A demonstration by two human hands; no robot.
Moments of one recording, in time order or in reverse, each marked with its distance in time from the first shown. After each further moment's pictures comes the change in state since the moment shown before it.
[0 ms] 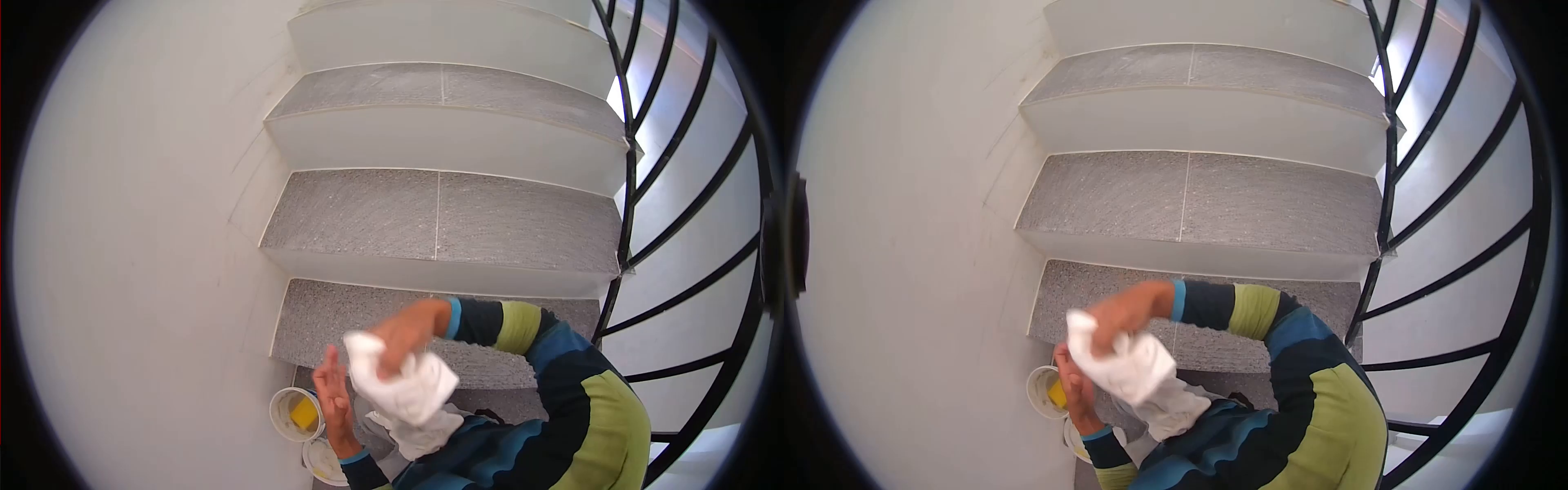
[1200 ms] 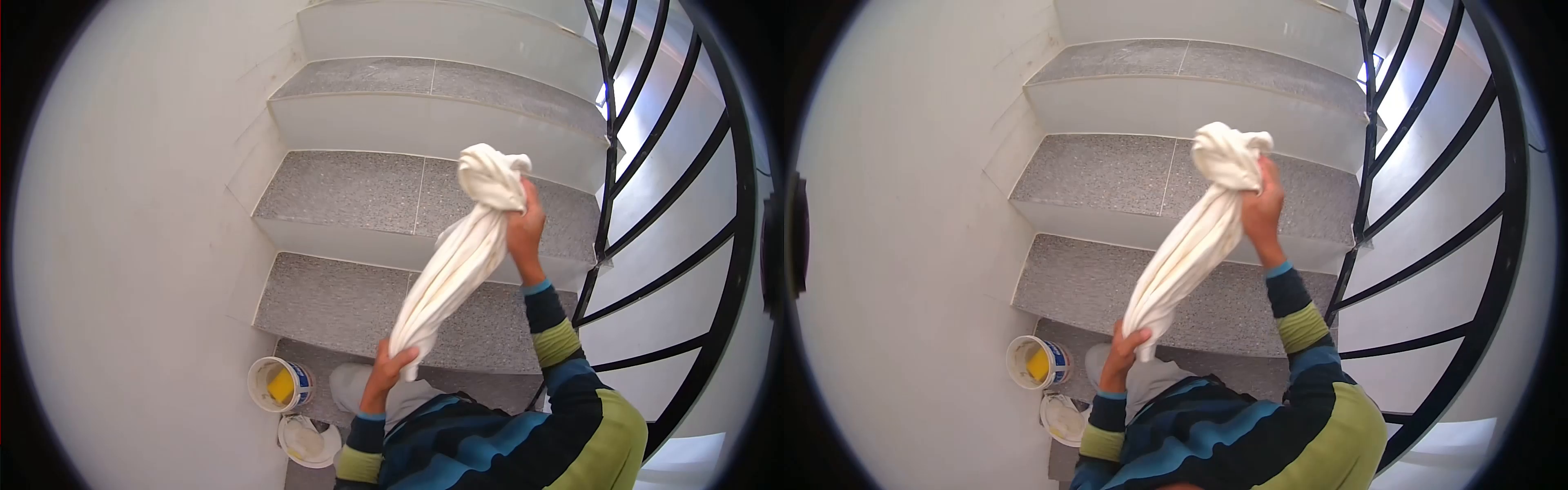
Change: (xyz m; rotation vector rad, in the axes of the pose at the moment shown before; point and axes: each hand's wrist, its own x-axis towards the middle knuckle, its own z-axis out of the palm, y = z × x) left_hand -0.015 -0.057 0.090 0.254 -0.254 -0.285; right_hand -0.185 0.007 0.009 -1.077 1.979 -0.508
